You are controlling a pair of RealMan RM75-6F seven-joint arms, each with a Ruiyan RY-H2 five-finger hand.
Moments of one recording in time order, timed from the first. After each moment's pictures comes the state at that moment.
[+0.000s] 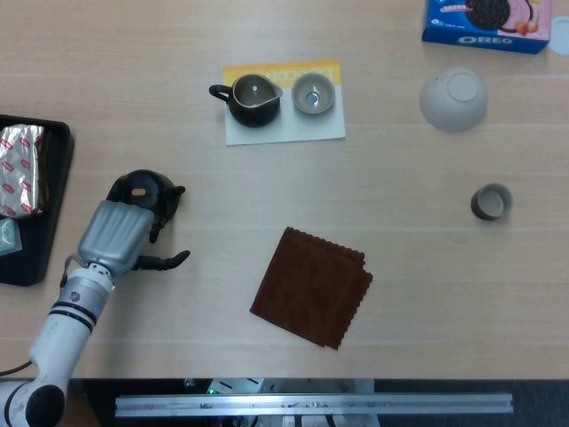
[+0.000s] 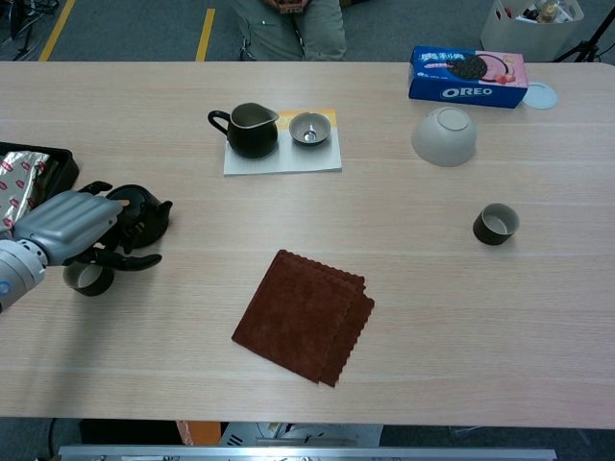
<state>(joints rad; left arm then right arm) -0.48 -1.43 0.05 -1.70 1.05 1.07 0.62 0.01 -1.01 0.05 -1.48 -1.45 1.42 0.35</state>
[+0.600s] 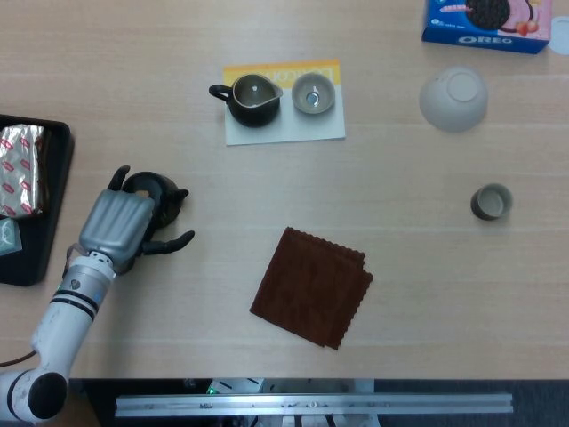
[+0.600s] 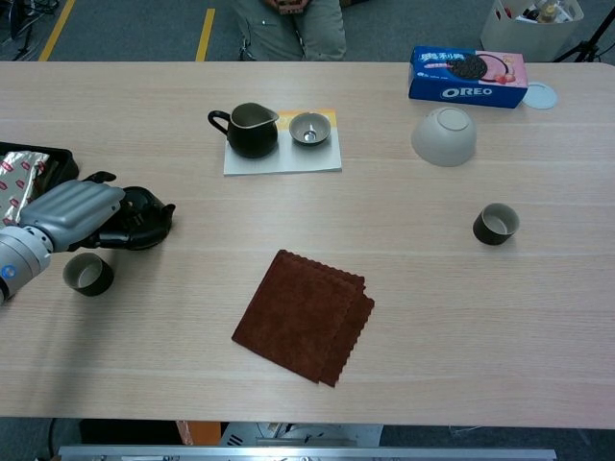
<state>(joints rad) -0.50 -1.44 0.01 -1.66 1.05 1.04 0.54 0.01 -1.01 0.06 -1.48 -1.44 1.42 0.35</state>
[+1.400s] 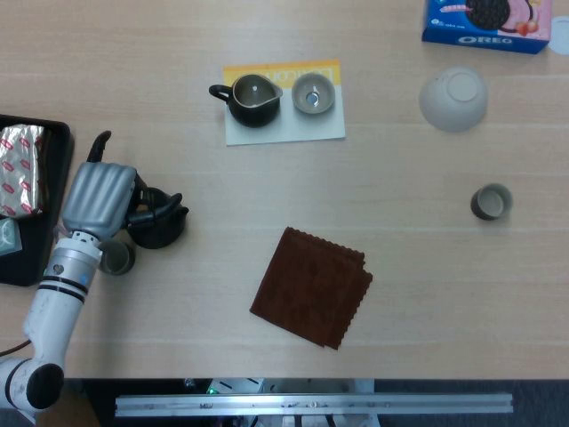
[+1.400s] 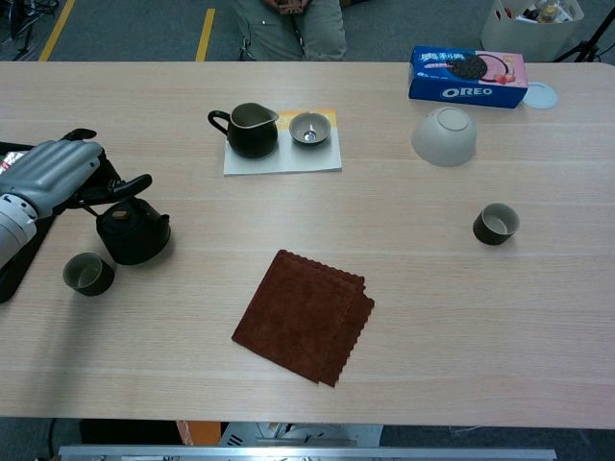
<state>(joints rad) -0.47 -1.45 -0.05 -1.59 1.15 1.14 0.39 0.00 -0.99 0.06 -1.50 -1.44 1.45 0.35</state>
